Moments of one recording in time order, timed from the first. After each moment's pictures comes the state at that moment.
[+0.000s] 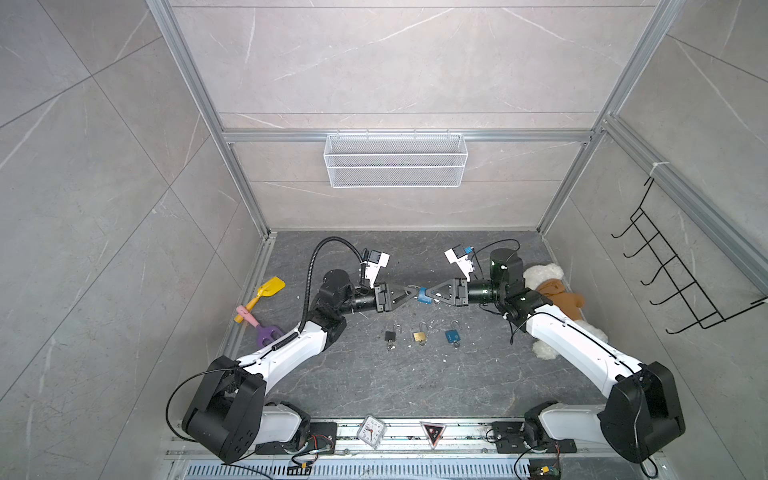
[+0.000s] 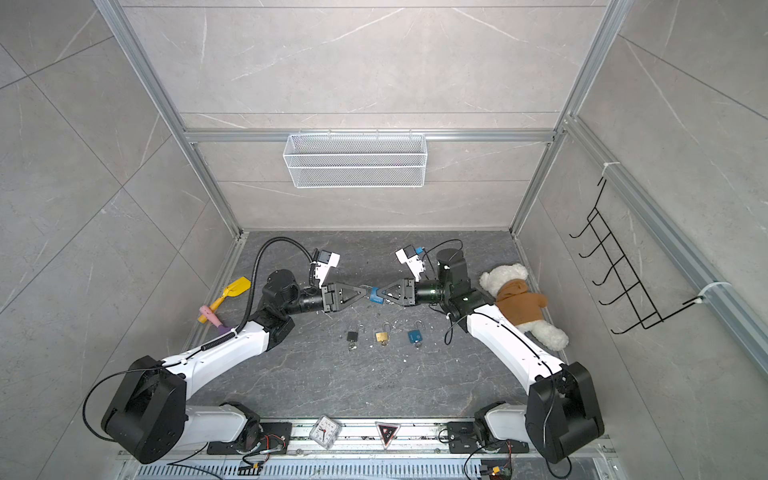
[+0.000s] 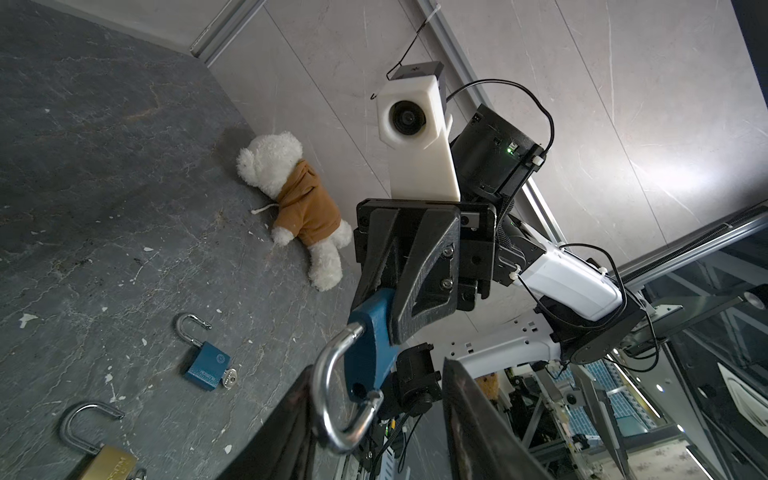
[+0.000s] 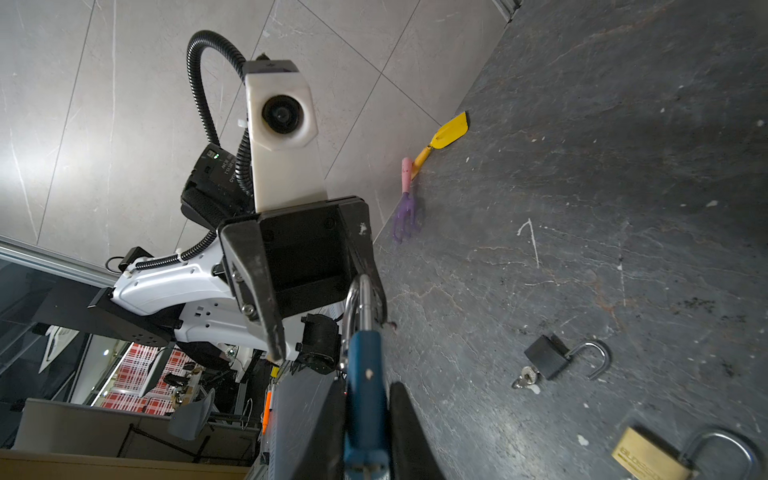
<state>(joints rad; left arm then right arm) -0.52 1.33 0.74 0.60 0.91 -0.89 0.38 1.32 0.95 -0.01 -1.04 0.60</state>
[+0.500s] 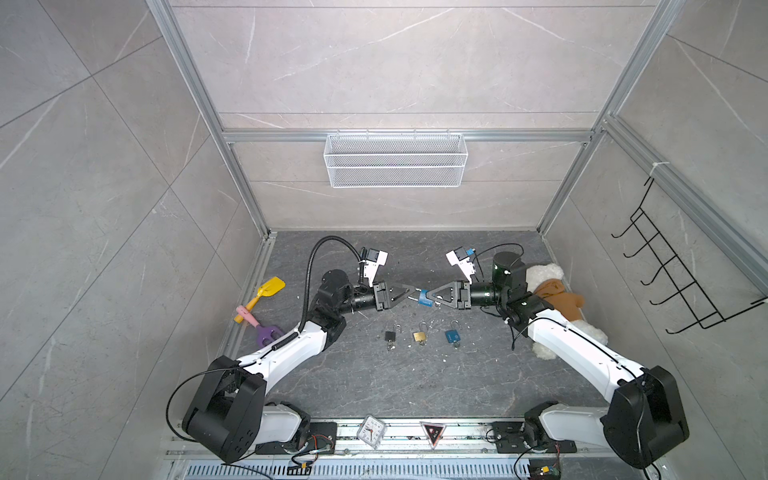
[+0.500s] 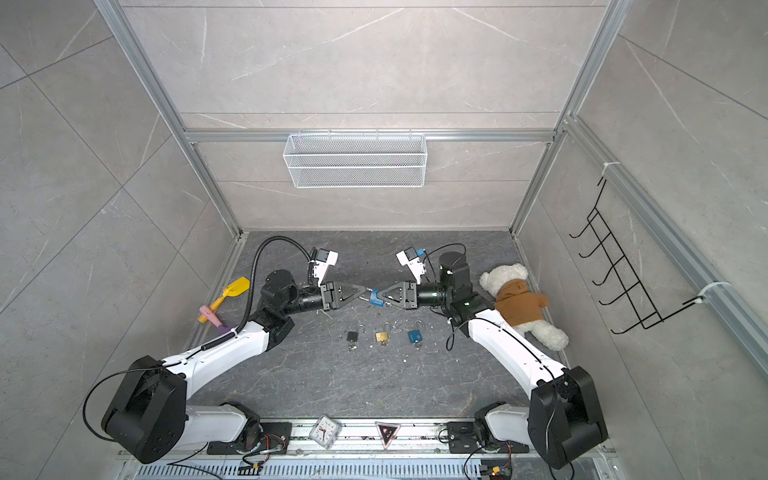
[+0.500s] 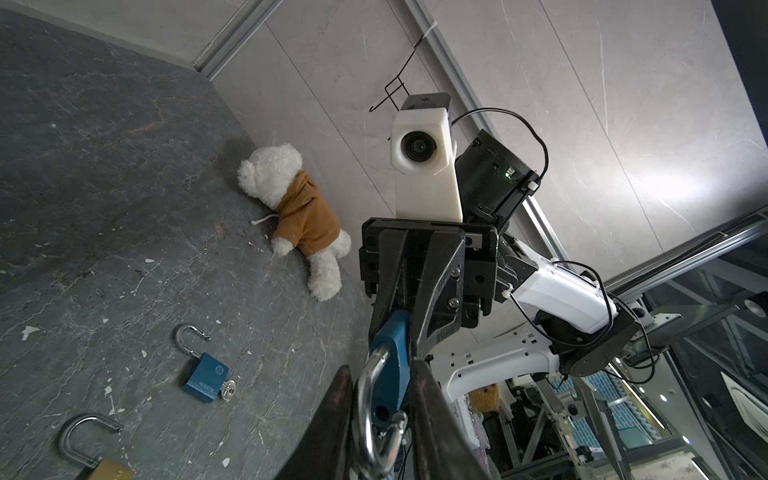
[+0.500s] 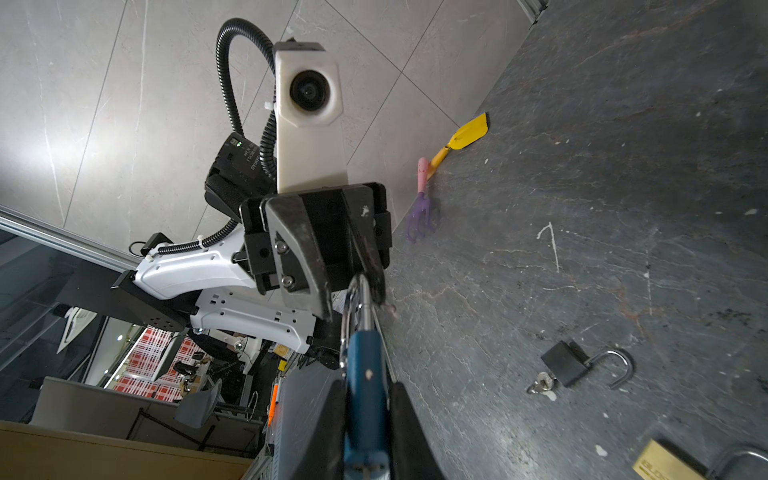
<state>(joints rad) -0.52 1.33 0.73 0.64 0.90 -0.92 0.38 1.30 0.89 0.11 -1.08 0.65</state>
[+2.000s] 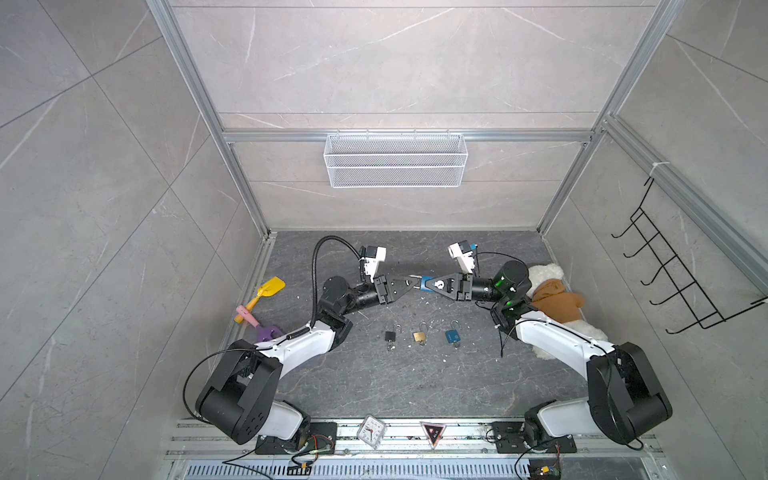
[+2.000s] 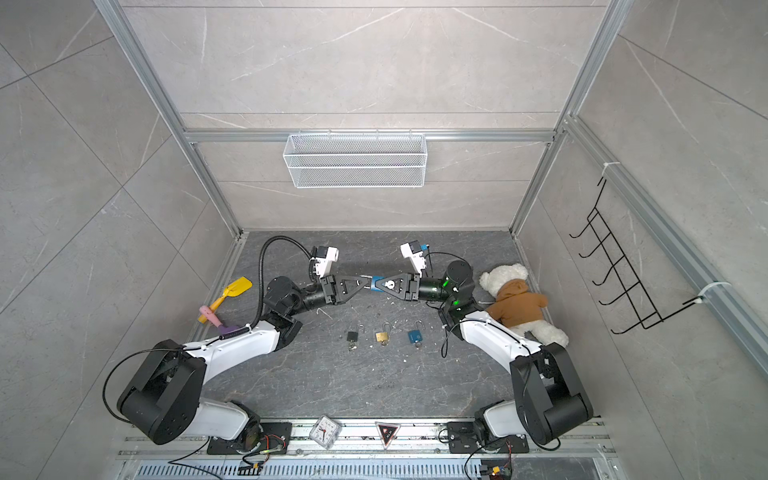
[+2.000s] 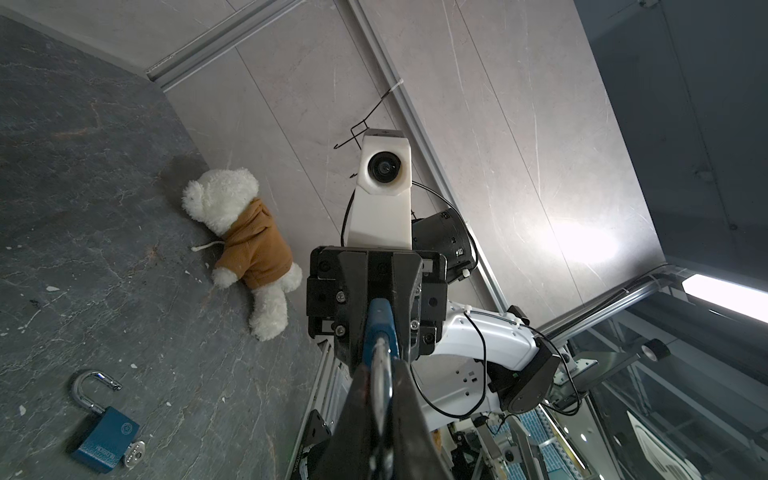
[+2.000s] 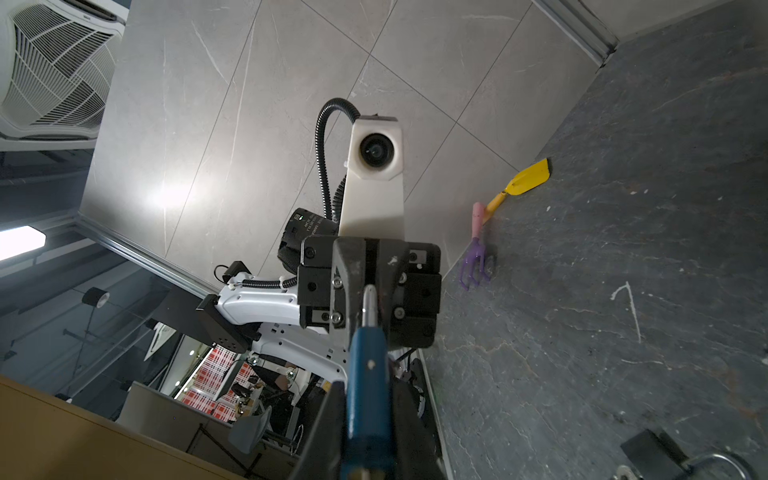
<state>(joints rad) -0.55 1.43 0.71 1.00 0.81 -1.24 0.37 1.42 0.78 0.82 -1.12 1.13</state>
